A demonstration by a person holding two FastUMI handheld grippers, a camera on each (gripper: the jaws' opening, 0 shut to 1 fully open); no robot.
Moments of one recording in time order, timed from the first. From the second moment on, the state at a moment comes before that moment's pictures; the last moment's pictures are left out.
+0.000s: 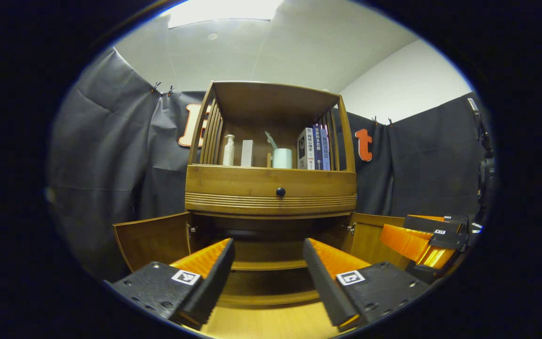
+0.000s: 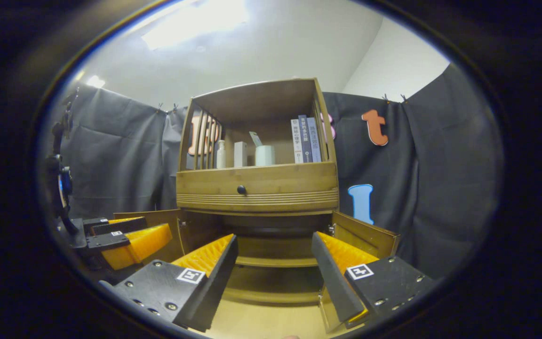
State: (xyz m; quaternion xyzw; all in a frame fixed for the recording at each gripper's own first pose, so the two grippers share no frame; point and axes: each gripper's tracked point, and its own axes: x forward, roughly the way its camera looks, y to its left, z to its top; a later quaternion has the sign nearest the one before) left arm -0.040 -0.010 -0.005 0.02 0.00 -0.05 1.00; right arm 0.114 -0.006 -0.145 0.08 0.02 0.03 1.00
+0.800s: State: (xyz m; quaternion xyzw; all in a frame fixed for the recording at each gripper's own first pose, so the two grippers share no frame) left arm -0.028 -0.006 -0.018 -0.01 0.01 -0.06 1.00; right arm 0.117 -0.008 -0.148 0.08 0.02 0.01 1.00
